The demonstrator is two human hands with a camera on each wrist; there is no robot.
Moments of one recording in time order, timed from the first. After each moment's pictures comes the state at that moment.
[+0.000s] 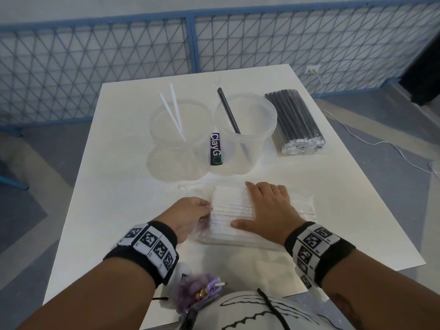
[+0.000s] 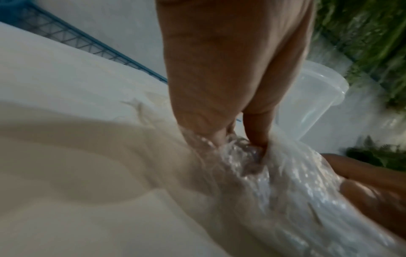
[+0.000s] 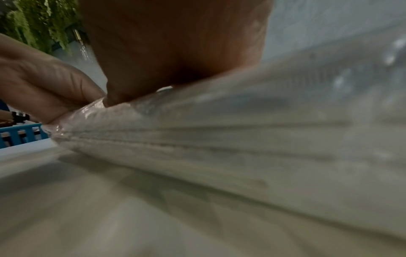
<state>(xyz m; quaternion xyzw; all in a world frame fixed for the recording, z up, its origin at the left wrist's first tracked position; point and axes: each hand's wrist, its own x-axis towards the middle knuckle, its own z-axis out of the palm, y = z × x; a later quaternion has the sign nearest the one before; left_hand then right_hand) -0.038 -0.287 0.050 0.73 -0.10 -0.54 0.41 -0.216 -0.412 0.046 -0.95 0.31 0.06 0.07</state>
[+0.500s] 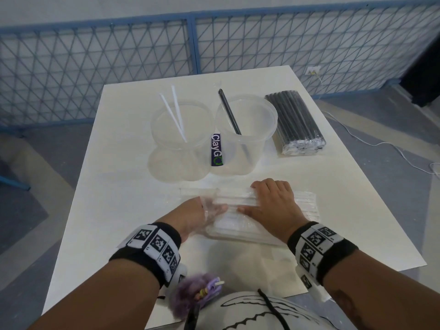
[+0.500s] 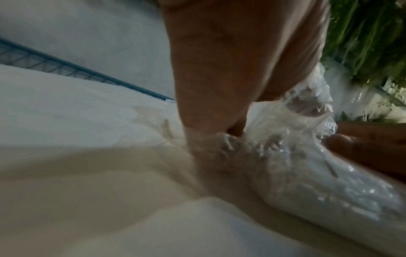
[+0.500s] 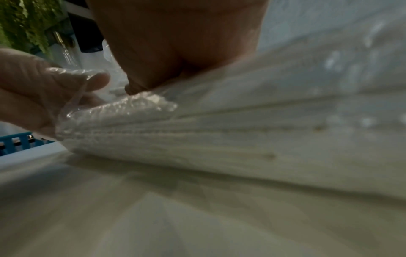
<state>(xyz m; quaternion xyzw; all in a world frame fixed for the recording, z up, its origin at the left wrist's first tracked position) -0.050 -0.288 0.079 0.74 -0.22 -0.55 0.33 -0.217 -0.421 0.041 -0.94 0.32 -0.05 0.08</state>
